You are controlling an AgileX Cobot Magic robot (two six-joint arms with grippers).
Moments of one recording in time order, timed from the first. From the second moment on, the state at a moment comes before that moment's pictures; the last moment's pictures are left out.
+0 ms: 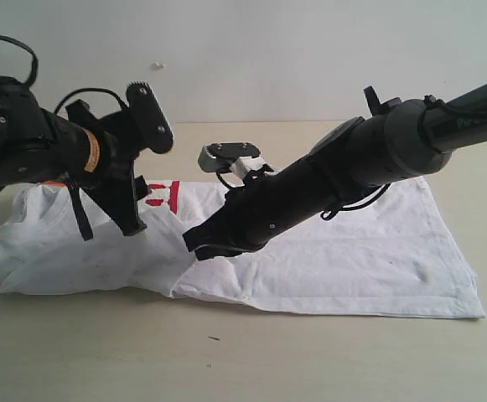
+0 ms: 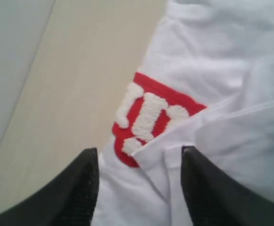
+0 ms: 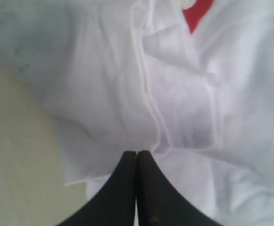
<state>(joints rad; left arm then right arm) -0.51 1.77 -1.04 0.73 0.23 0.00 0.39 2.11 -1.22 1.26 0.57 -1.14</state>
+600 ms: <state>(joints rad) -0.38 1.81 -1.08 0.48 0.27 -0.08 0.39 2.09 -1.25 1.27 0.65 -1.14</state>
